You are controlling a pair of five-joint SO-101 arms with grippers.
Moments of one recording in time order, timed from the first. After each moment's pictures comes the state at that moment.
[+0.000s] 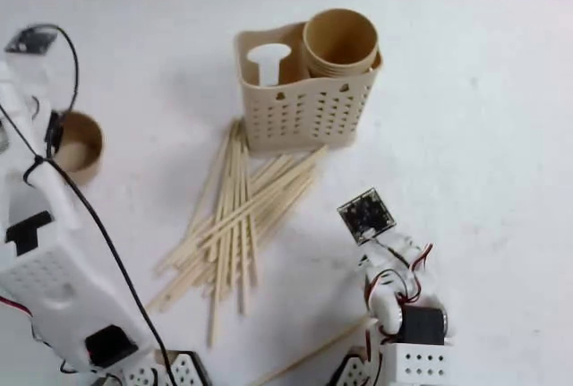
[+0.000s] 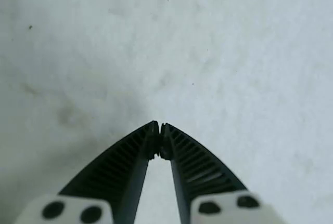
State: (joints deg) left arm -35.1 27.5 -28.2 91.9 -30.2; right arm -0.6 -102.4 96.4 67.6 36.3
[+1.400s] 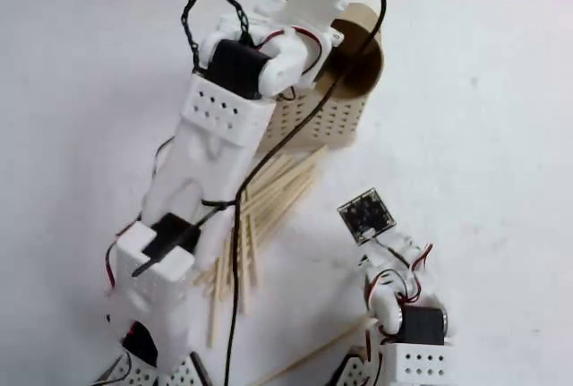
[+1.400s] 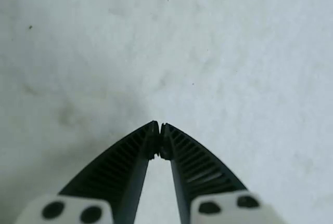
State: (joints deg) left arm 24.2 26.7 -60.7 79.7 -7.9; right arm -0.6 -102.4 96.4 67.6 36.3
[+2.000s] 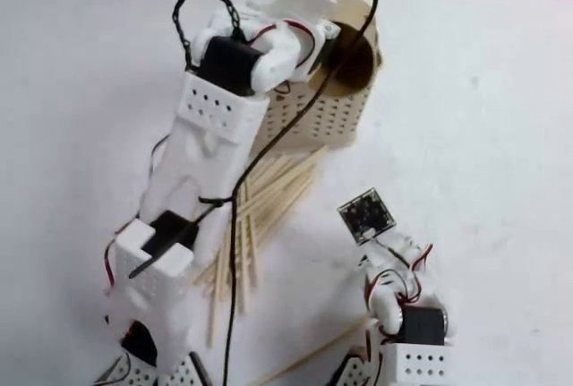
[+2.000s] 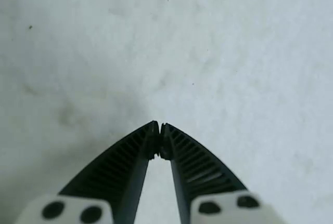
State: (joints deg) left arm 22.9 27.4 -62.7 78.5 -8.0; right arm -0.6 -102.4 96.4 67.6 36.3
